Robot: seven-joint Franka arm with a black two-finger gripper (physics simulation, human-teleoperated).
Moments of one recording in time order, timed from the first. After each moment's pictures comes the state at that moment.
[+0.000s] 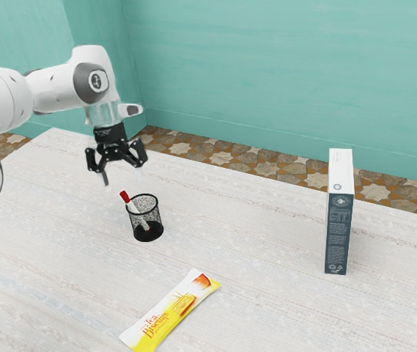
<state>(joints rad) 0.08 0.51 0.15 -1.41 -0.26 1.60 -0.09</state>
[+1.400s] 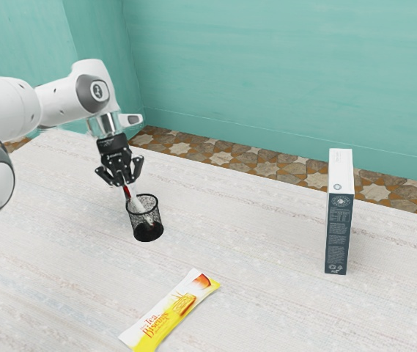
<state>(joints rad) 0.09 0.59 0.18 -1.38 -0.37 1.59 -0.04</state>
